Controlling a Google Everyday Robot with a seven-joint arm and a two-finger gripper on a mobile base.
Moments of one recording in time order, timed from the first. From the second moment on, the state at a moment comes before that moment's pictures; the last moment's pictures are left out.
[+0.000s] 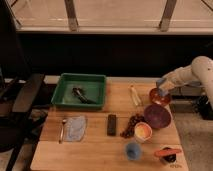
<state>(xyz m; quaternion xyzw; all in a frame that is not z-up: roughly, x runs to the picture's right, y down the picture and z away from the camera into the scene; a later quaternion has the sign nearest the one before) 0.360 -0.042 0.834 -0.12 -0.16 0.28 0.94</state>
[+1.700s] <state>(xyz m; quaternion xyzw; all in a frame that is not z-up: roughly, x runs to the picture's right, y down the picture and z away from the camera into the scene) 0.185 -0.073 0.801 -0.11 -0.26 0.13 0.95</state>
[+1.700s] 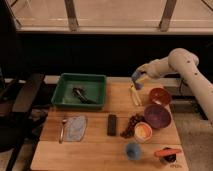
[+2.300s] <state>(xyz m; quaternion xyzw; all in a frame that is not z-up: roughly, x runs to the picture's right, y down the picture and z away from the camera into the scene) 0.034 -0.088 0.802 -0.12 -0.34 0.02 0.93</state>
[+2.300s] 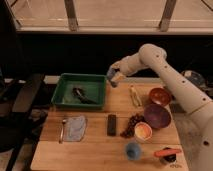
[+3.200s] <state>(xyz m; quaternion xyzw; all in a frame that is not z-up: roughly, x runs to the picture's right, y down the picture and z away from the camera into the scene) -0.031 -0.089 0.804 -0.15 -0.37 -0.03 0.91</state>
